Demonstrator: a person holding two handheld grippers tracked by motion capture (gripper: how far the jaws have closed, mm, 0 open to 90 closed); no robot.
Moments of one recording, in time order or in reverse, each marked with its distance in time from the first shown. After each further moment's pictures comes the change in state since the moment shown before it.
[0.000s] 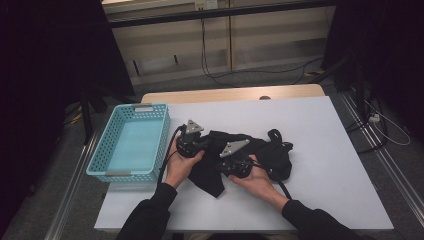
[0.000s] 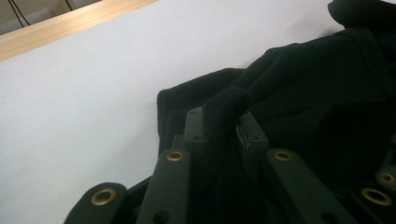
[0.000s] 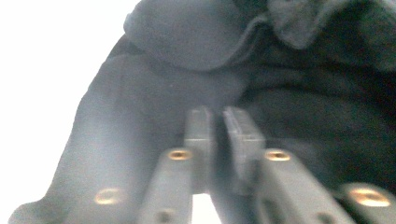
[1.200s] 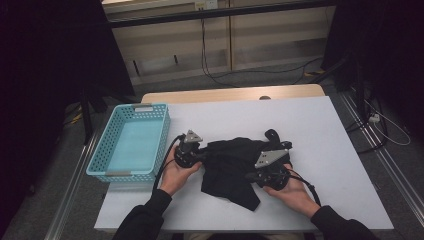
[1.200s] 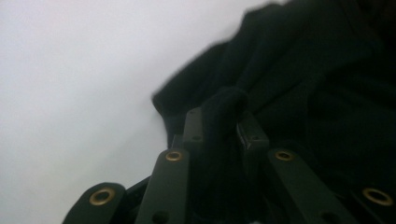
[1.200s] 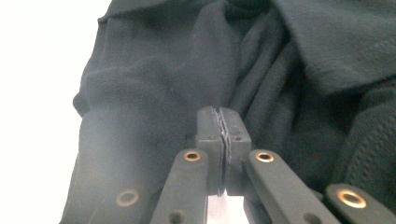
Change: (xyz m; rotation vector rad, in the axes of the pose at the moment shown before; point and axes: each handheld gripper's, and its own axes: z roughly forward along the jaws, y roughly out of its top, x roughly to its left) left arm -0.011 -0.026 -0.009 0.098 -0.089 0.009; right arm -0.007 -0.058 -0.080 0.018 0.002 0.003
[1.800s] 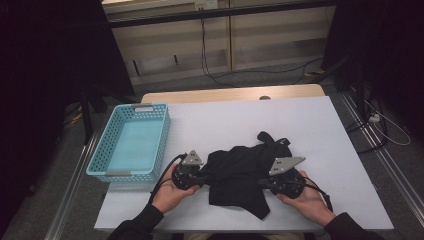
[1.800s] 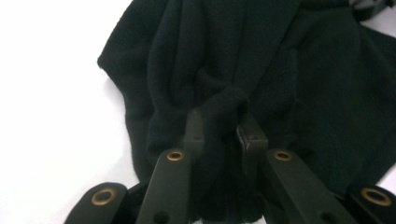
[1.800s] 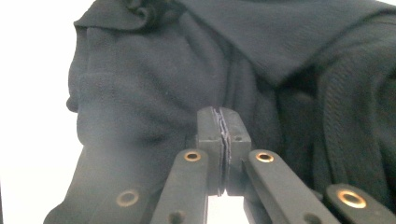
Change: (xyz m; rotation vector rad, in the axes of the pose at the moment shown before) left arm -0.032 -0.035 -0.022 0.057 -0.177 0.088; right arm 0.007 -0.023 -0.034 0.013 -0.026 0.004
